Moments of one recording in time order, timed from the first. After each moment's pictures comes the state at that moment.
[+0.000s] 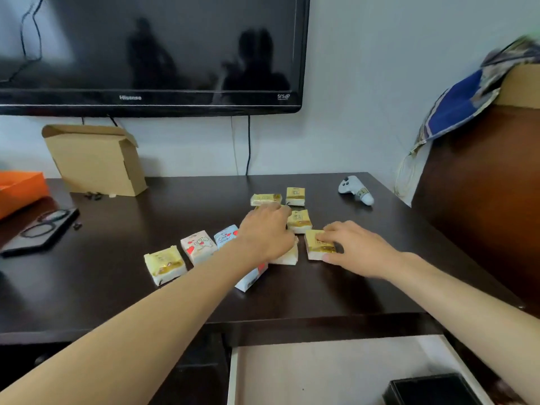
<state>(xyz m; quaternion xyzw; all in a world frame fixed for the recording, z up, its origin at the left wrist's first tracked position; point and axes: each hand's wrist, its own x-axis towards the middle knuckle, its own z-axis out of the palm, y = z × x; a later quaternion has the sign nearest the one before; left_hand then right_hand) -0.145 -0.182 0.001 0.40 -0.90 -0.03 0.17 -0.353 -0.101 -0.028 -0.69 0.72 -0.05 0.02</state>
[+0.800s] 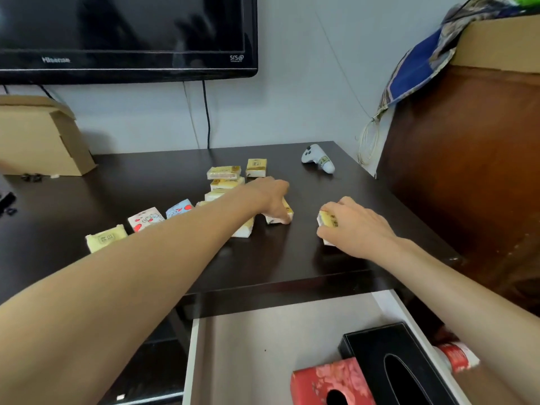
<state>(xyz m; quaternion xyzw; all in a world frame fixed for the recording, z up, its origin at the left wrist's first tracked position) -0.250 -0.203 -0.004 0.36 -0.93 -0.01 -0.04 -0.377 -0.036 -0.025 -0.55 0.83 -0.11 0.03</state>
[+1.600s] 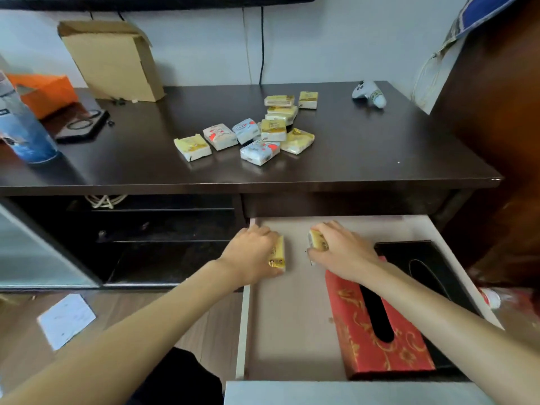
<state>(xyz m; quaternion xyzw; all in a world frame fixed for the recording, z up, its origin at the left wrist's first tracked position) -0.027 -0.011 -0.162 0.37 -0.93 -0.05 0.00 -0.230 0.070 -0.153 -0.62 0.76 -0.12 0.14</state>
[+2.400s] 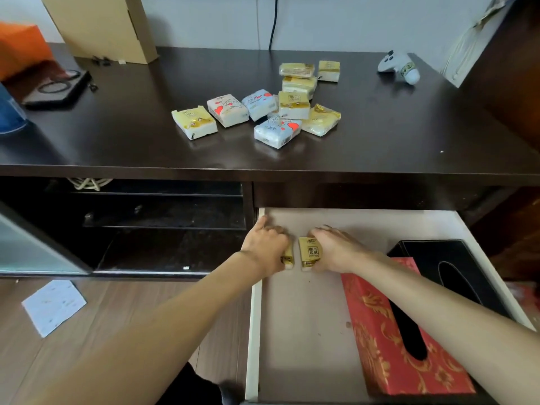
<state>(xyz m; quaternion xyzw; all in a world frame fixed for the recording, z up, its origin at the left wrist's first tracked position) -0.047 -0.061 -0.229 0.34 -0.94 0.04 -0.10 -0.223 0.001 -0.215 -0.65 0.73 0.03 0.21</state>
